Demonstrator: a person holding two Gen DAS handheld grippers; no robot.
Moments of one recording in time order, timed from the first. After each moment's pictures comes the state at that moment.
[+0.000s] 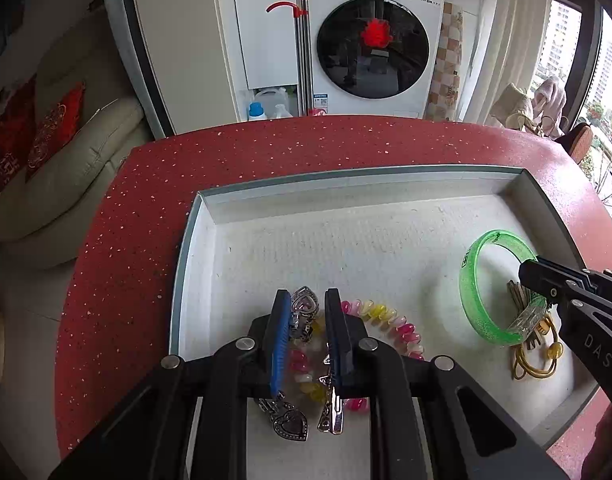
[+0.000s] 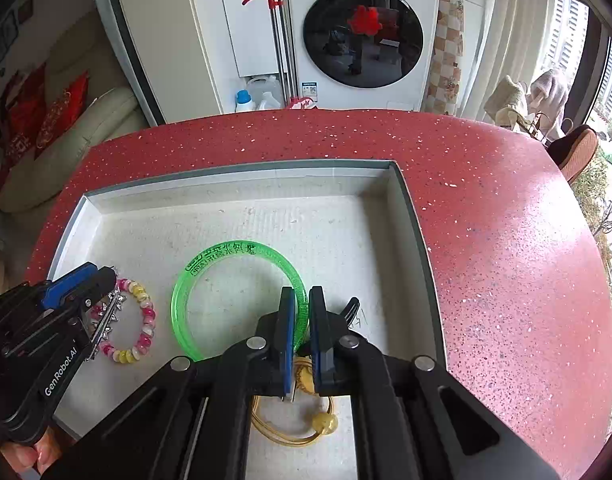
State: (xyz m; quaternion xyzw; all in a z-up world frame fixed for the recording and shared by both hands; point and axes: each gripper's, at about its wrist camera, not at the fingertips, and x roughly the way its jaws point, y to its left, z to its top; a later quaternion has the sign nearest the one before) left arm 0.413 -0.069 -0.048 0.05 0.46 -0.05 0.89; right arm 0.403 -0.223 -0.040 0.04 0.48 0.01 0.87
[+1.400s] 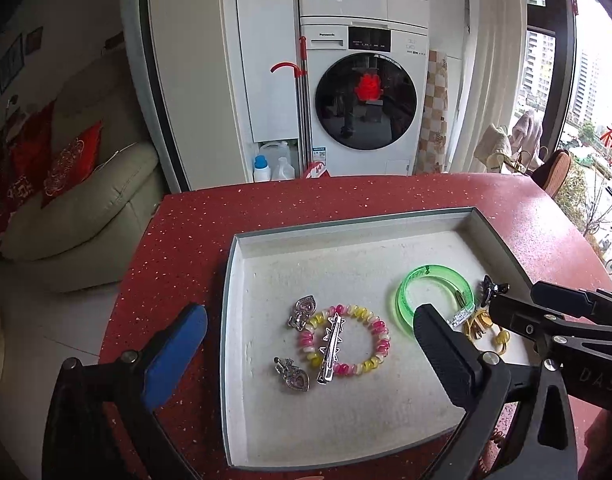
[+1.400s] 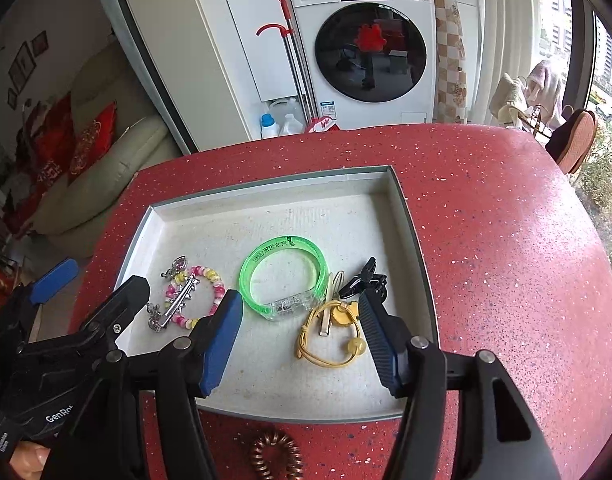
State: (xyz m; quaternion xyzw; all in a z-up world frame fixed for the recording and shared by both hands) left arm 0.352 -0.056 0.012 0.04 0.37 -0.06 0.93; right arm 0.347 -0.231 0.001 0.10 0.44 0.05 0.89
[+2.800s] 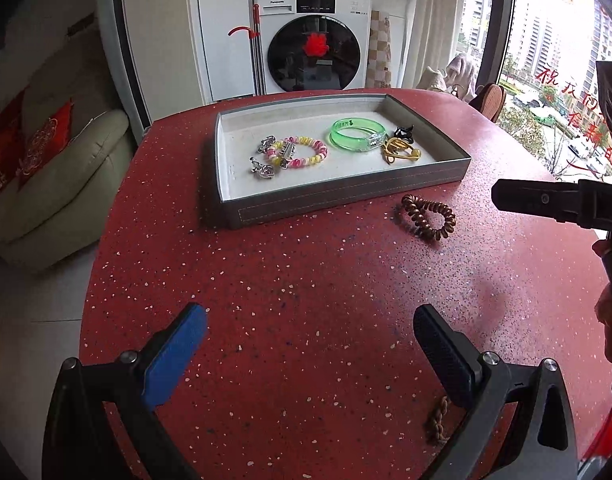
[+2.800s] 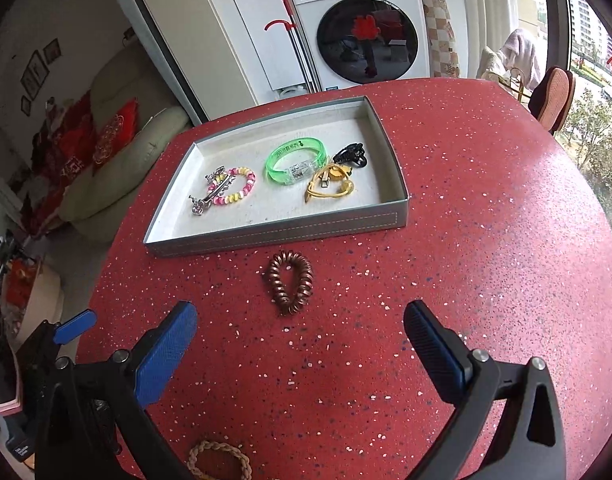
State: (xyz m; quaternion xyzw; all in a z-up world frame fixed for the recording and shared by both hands) left arm 0.175 -0.020 -0.017 0.07 0.43 -0.15 0.89; right arm 0.201 -0.241 -0.013 0.14 0.45 0.07 0.88
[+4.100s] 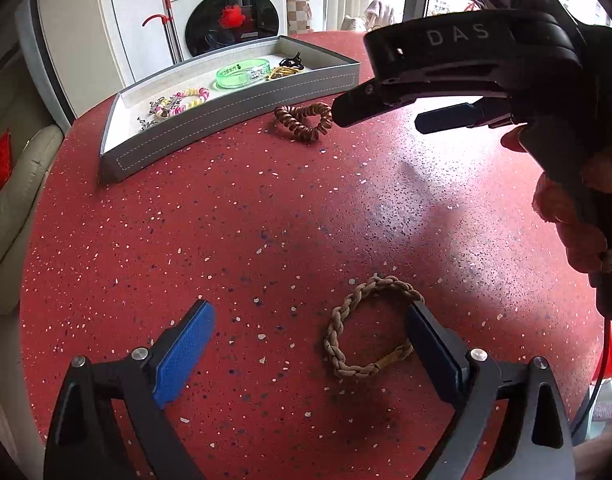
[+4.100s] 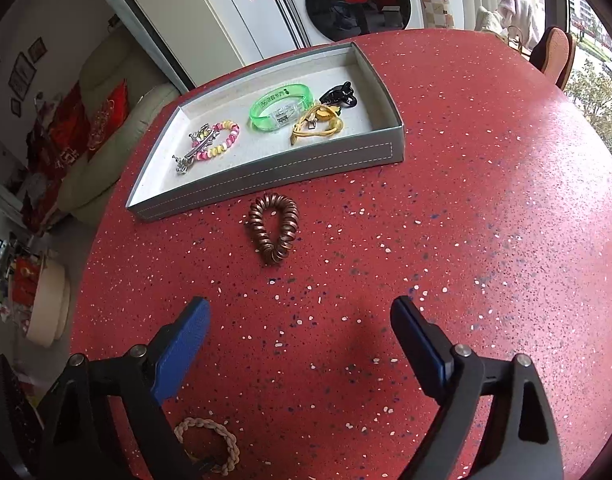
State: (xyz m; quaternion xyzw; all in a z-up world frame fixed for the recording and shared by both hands) left arm 0.113 -0.075 -0.055 0.14 0.47 -0.25 0.84; right arm 0.208 -0.239 -0.048 0.16 0.50 0.07 0.85
